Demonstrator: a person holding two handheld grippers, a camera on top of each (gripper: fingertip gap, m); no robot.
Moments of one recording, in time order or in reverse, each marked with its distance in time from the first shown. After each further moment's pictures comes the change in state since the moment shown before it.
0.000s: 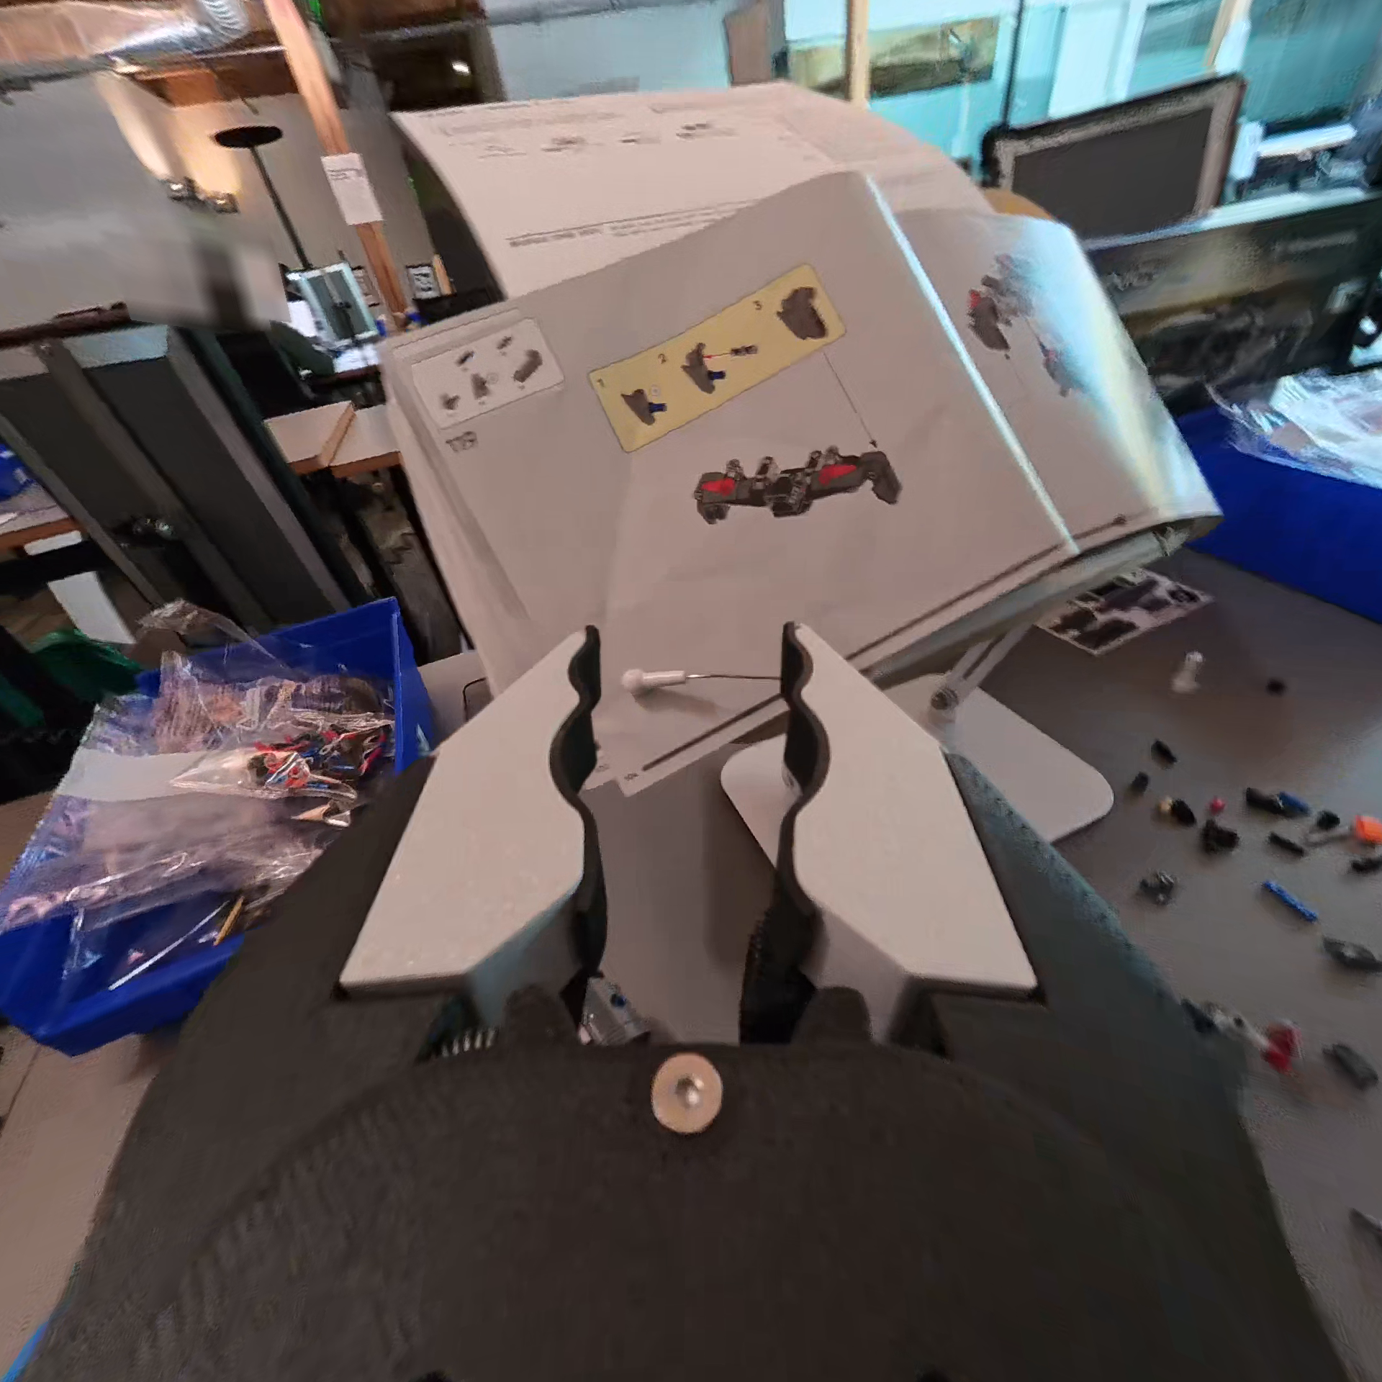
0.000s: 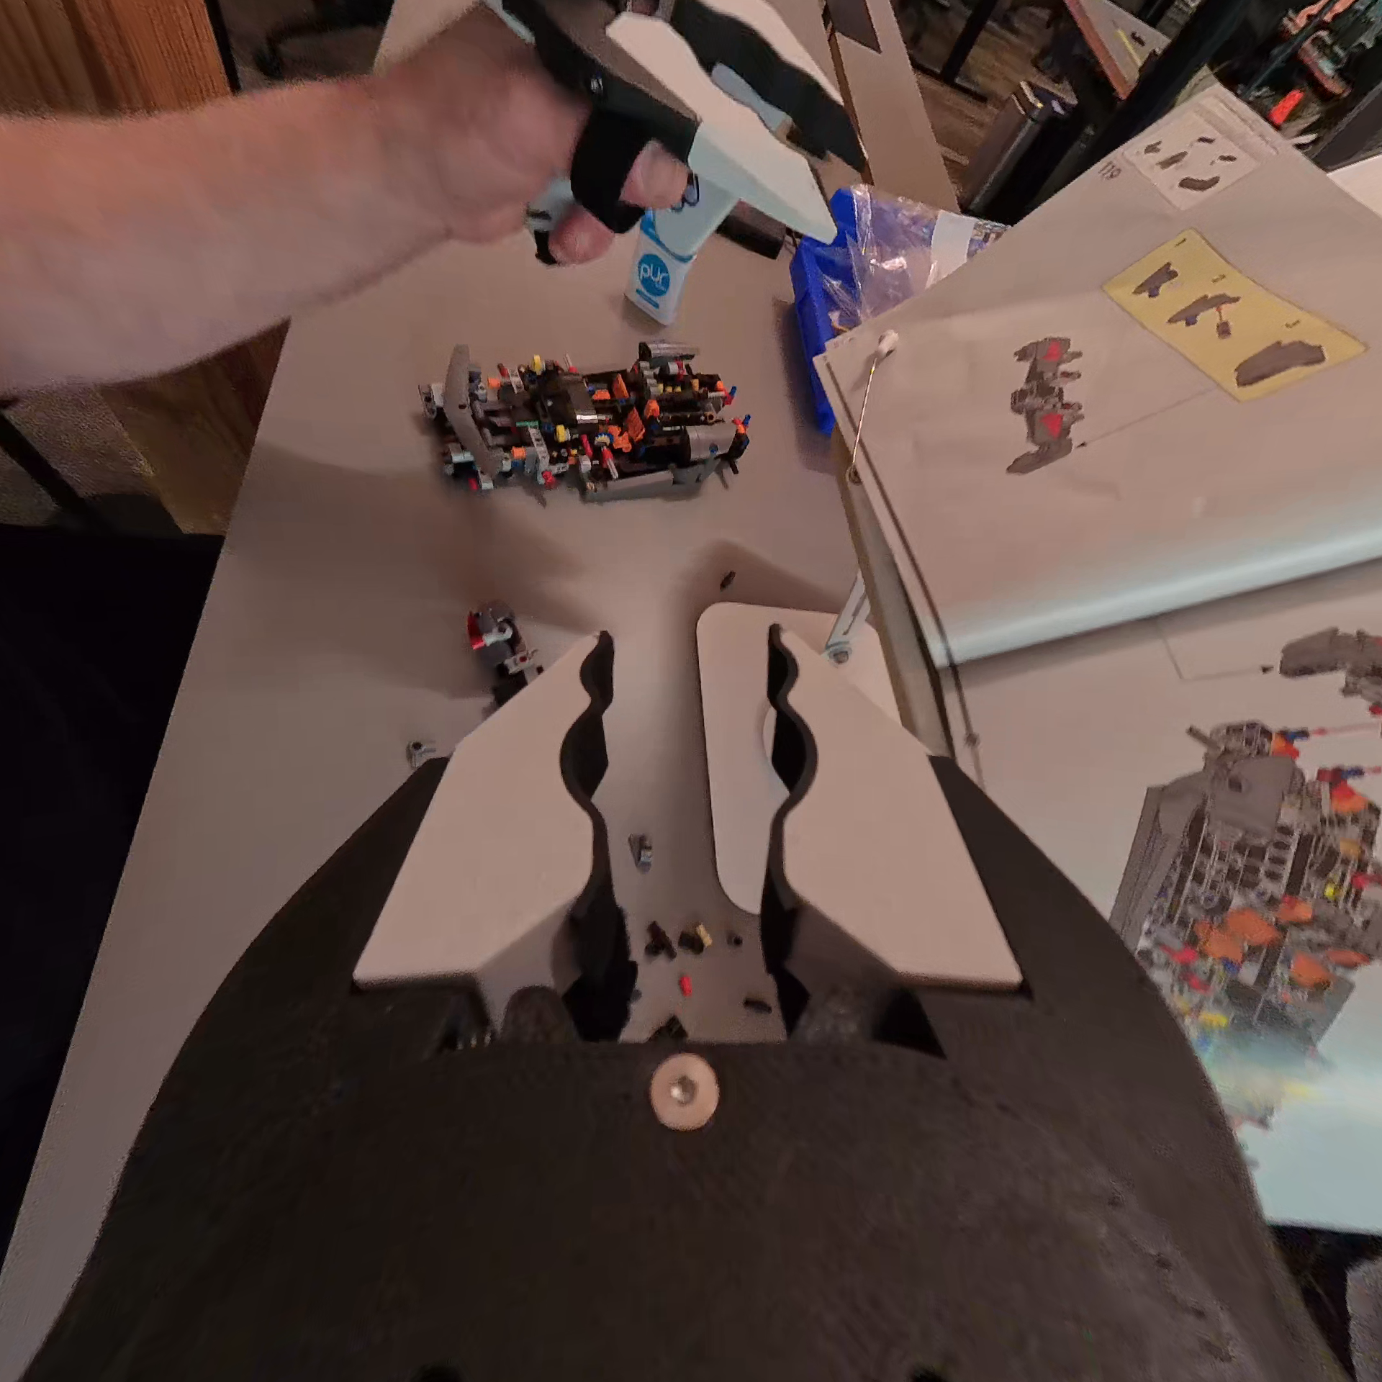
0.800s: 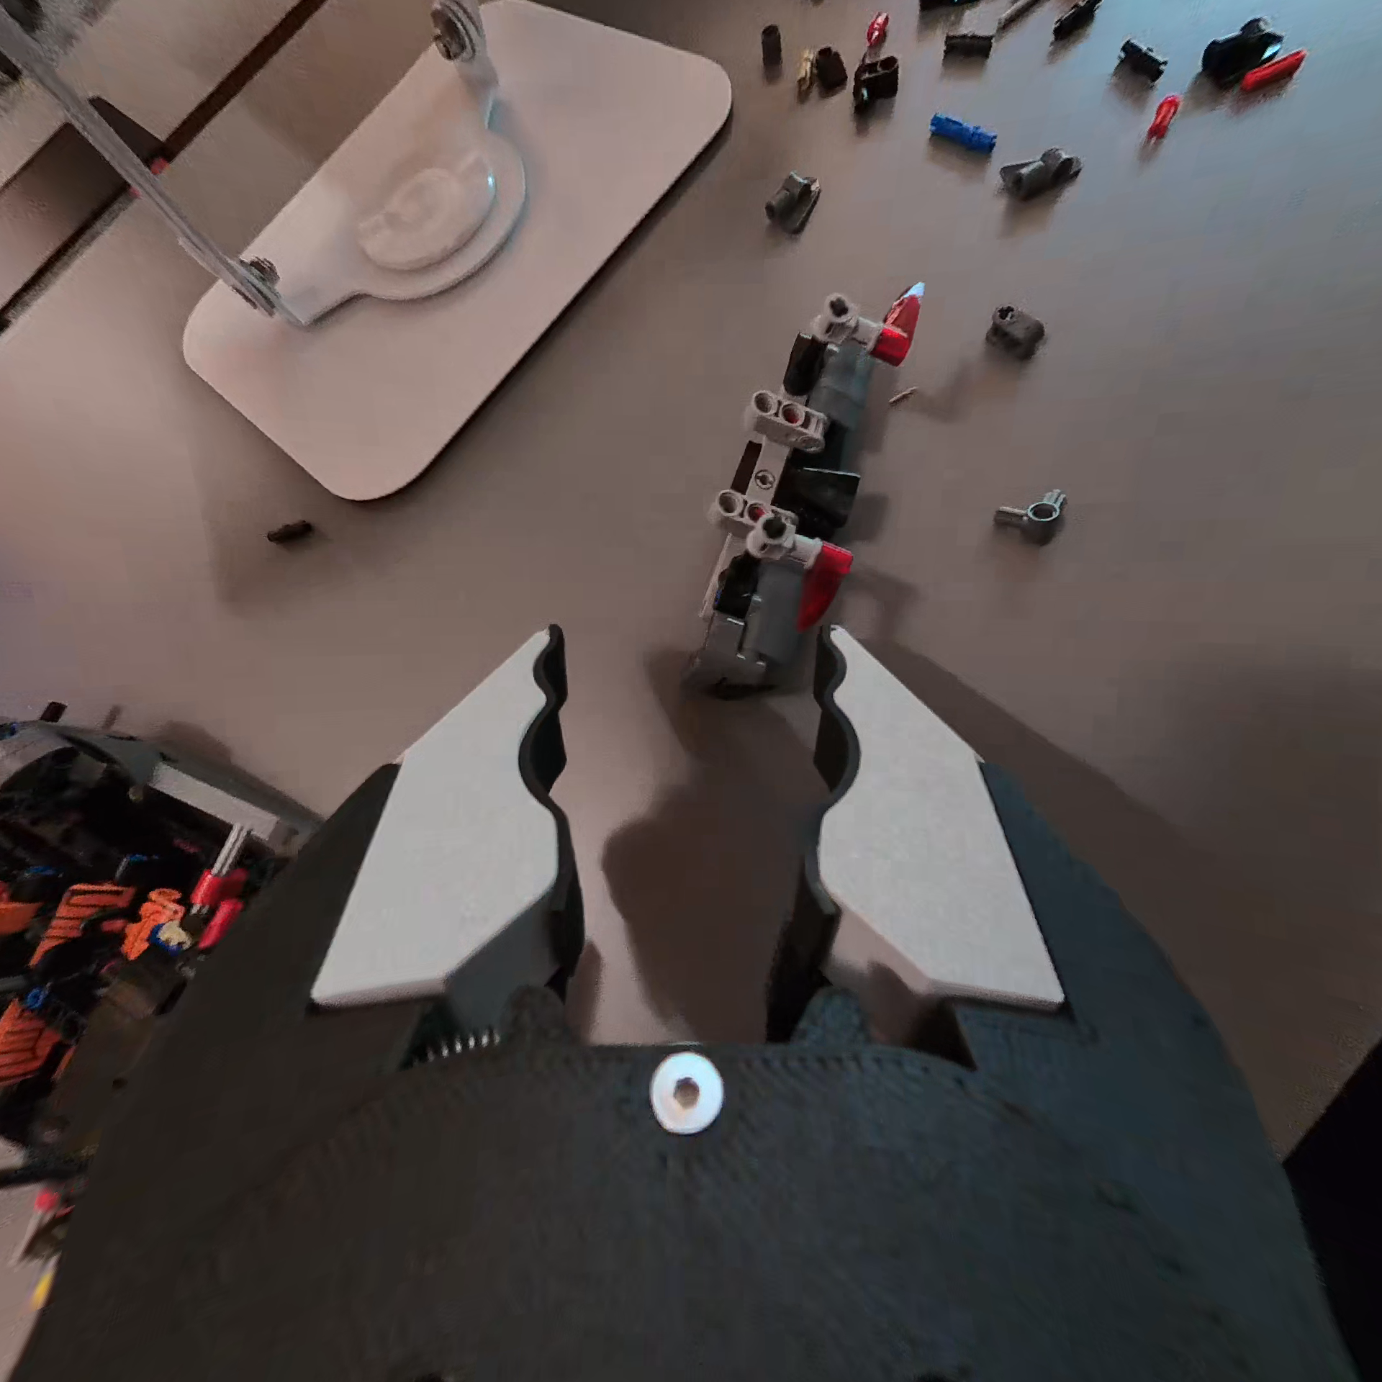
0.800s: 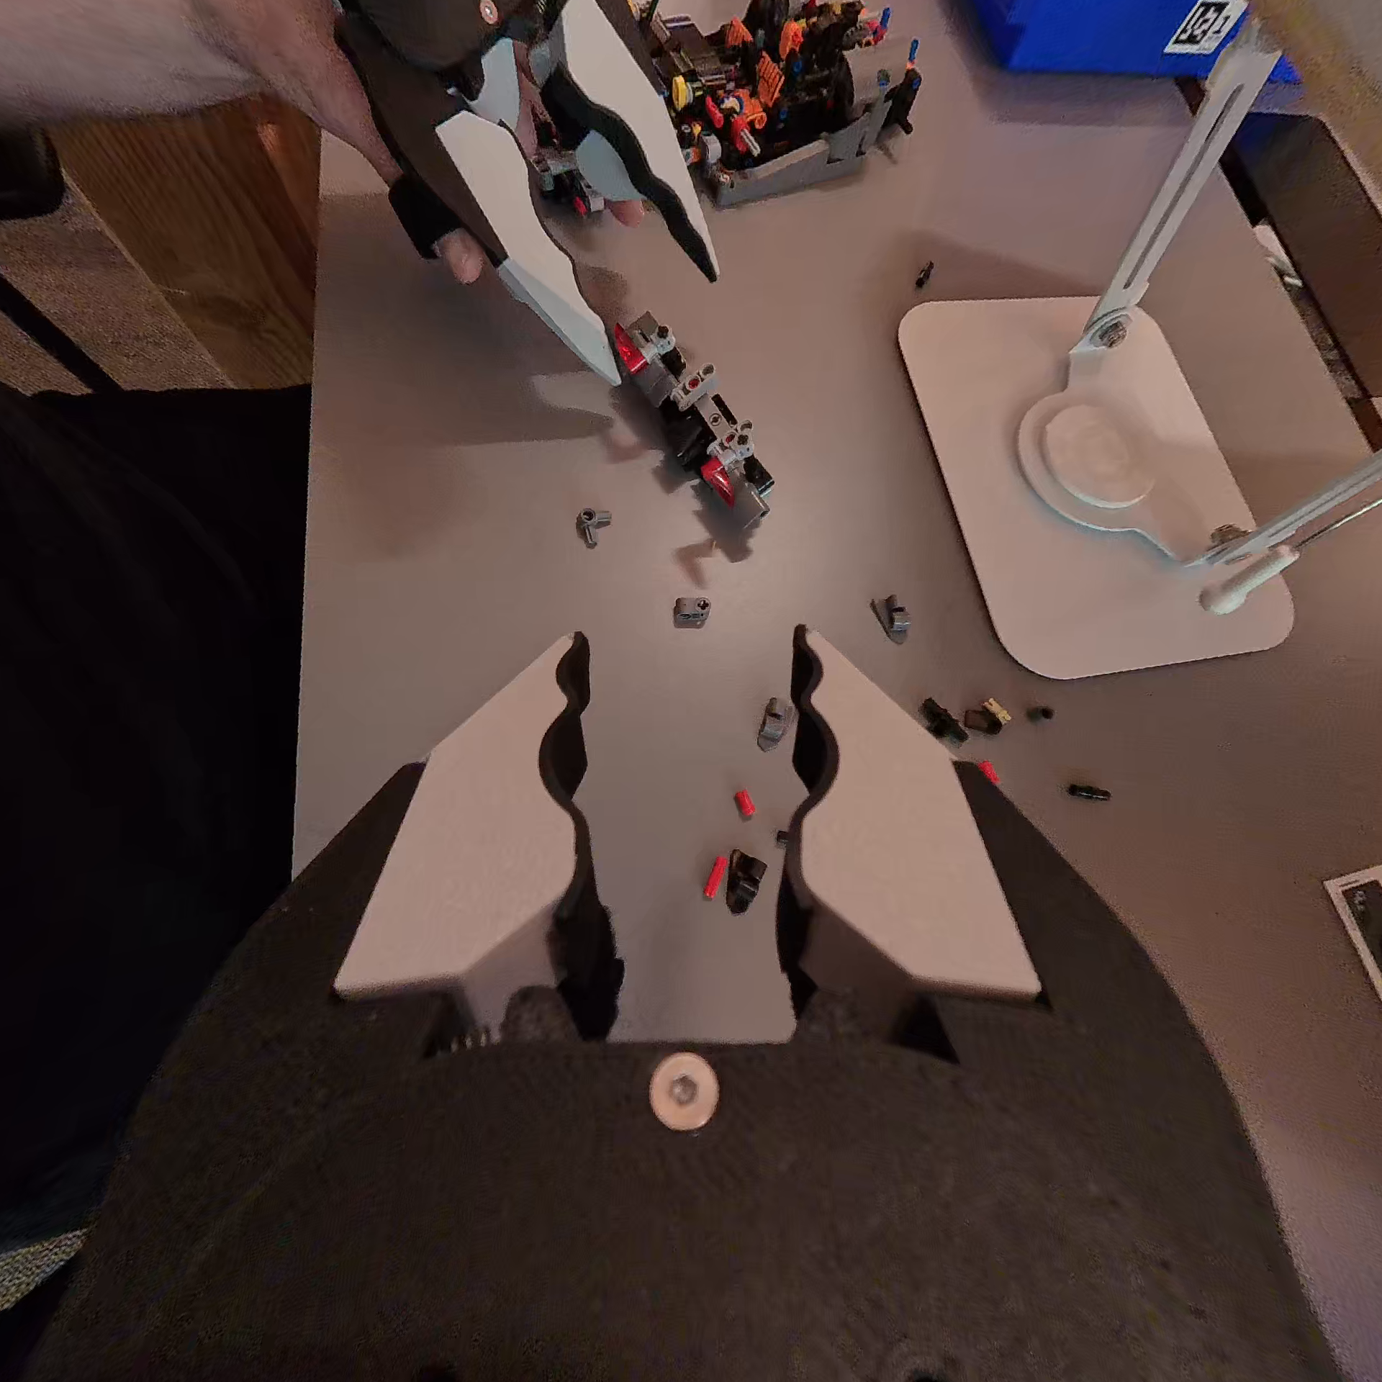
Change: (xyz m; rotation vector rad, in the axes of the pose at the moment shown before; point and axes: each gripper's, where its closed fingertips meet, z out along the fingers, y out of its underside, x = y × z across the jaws) left arm 0.162 0.211 -0.057 -0.548 0.392 0.256; right arm -0.104 0.129 0.005 -0.123 -0.054 0.229
